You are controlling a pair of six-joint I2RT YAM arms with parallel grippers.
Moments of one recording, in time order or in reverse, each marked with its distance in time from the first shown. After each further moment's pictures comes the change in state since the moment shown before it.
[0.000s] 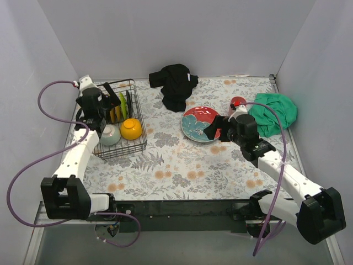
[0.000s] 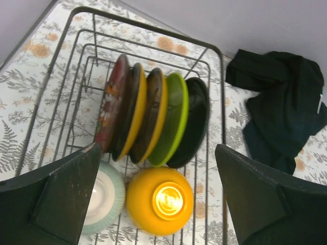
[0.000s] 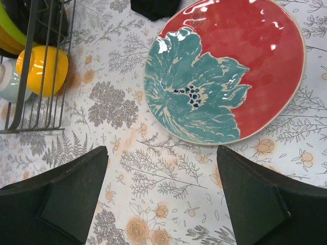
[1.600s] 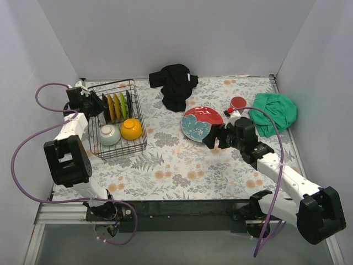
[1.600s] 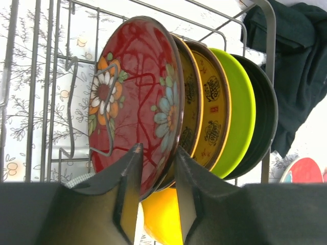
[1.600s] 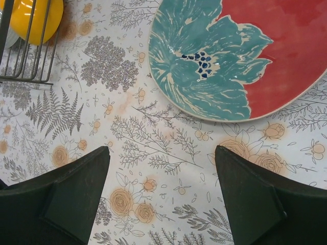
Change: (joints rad) left arm 0.341 0.404 0.150 -0.025 0.579 -0.030; right arm 0.000 -0.019 -0.063 -0.025 -0.129 -0.138
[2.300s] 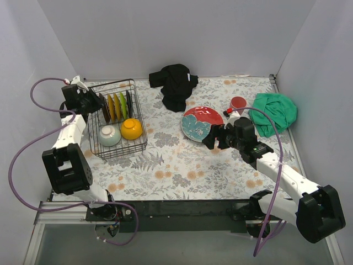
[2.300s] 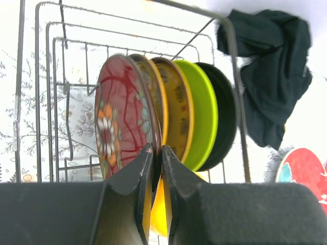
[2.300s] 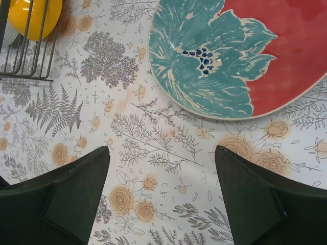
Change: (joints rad) left arm 0.001 -0.089 0.000 0.008 0.035 0.082; right arm 0.000 0.014 -0.005 0.000 -0.010 0.001
